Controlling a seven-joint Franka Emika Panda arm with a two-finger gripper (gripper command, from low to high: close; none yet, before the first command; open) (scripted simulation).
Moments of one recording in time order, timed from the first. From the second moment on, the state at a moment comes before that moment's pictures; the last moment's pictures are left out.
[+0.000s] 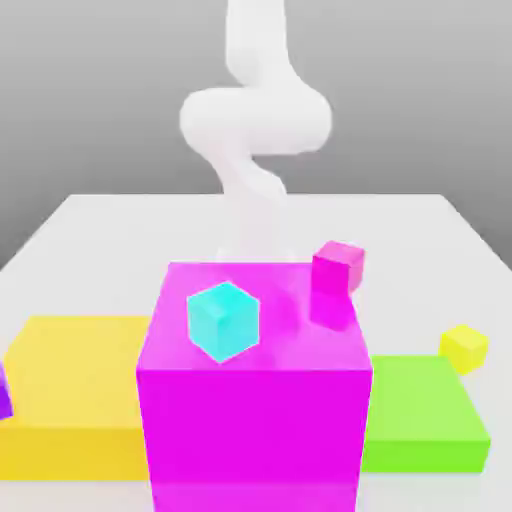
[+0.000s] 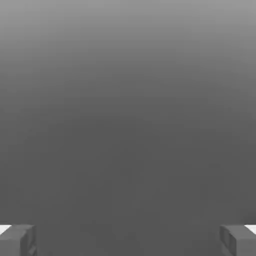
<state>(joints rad) 0.08 -0.72 0.01 -2.34 0.00 2.35 0.69</state>
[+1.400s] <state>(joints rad) 0.80 0.15 0.16 -2.71 -0.09 2.86 -0.30</state>
